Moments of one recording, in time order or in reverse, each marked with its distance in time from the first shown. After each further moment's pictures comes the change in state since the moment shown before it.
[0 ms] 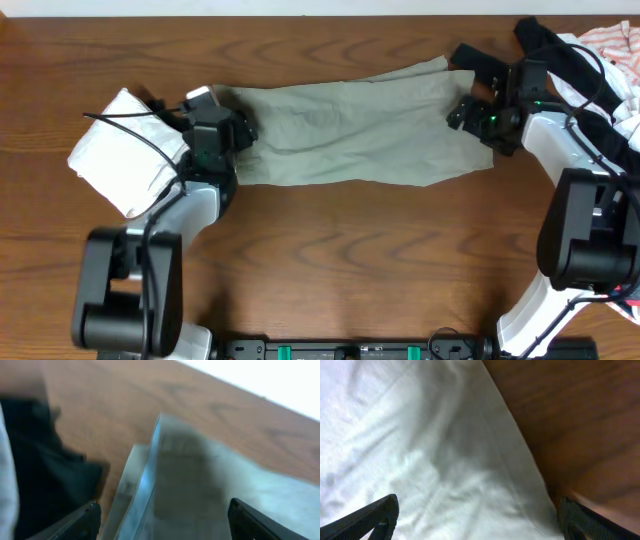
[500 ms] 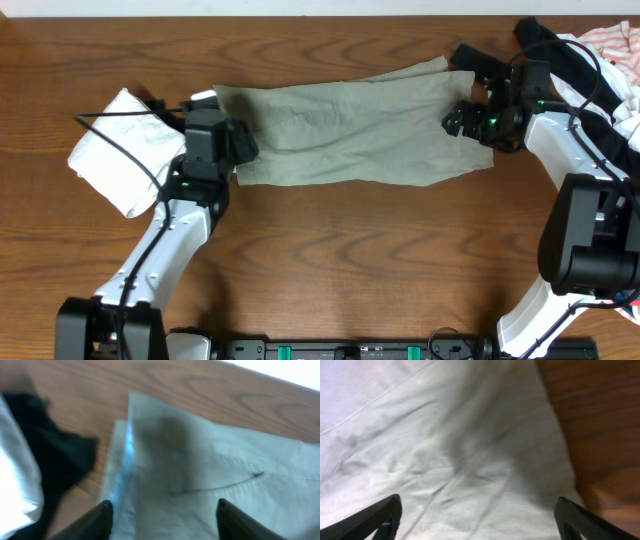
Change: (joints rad) left arm -0.046 -0.196 0.008 -0.332 0.113 0.060; right arm 0.008 -0.021 0.000 -0.031 -0.095 -0.159
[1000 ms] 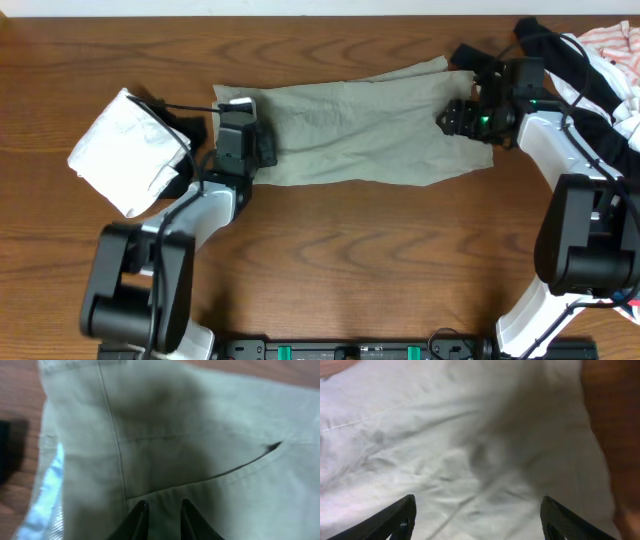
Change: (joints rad) left arm -0.055 0.264 0.000 0.210 0.029 0.049; right arm 0.034 0.000 0.000 0.058 -0.027 -0.060
